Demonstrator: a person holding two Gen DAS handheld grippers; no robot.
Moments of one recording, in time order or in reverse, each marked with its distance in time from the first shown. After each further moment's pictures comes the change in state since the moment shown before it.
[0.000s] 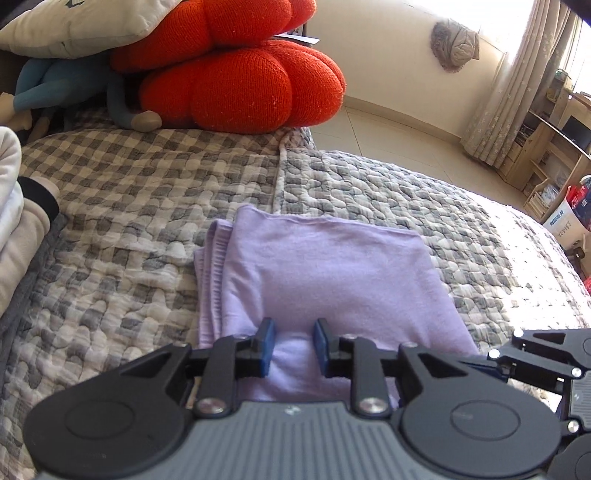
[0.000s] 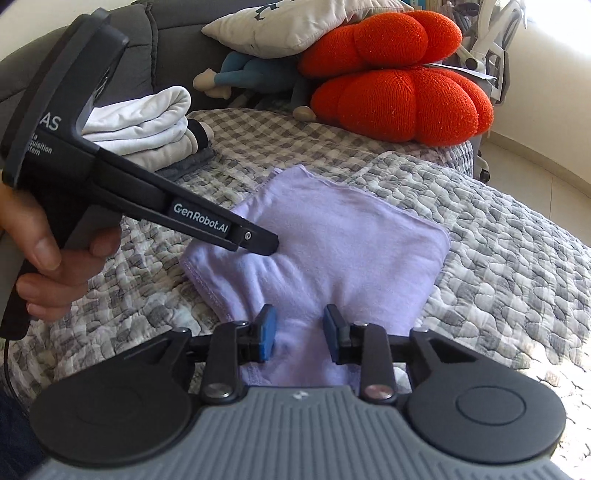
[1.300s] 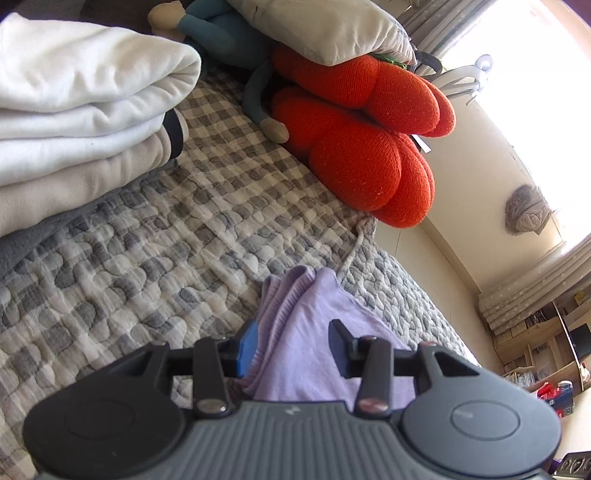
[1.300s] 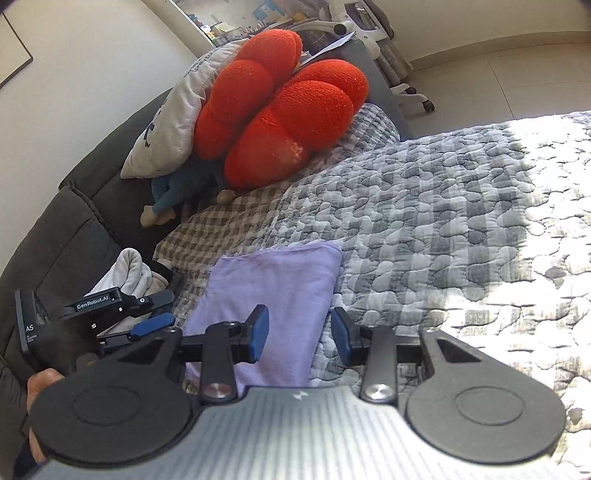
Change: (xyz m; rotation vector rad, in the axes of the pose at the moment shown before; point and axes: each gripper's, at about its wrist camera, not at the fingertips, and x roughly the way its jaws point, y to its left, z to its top) left arm -0.030 0.066 -0.010 -0.597 -0.128 -0.021; right arm -0.043 -0.103 0.000 0.543 -0.123 0.081
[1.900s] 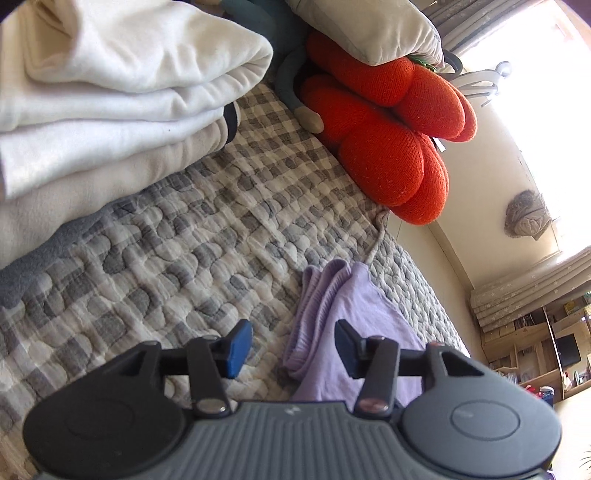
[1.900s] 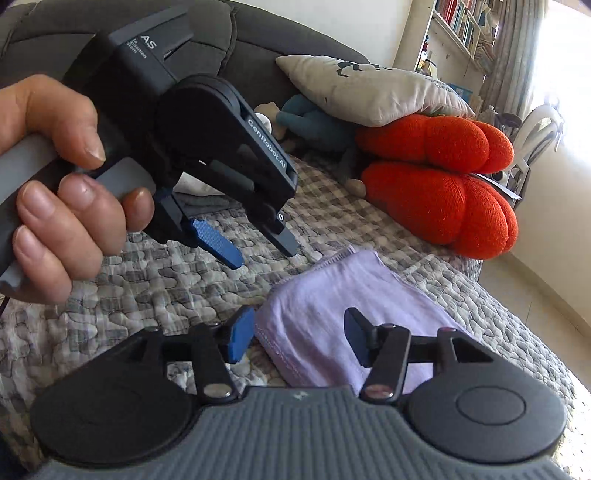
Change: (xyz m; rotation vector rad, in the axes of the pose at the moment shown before) left arm -0.020 0.044 0.009 -0.069 0.050 -0.032; right arm 0.082 0.169 -0.104 -0.897 -0.054 -0.136
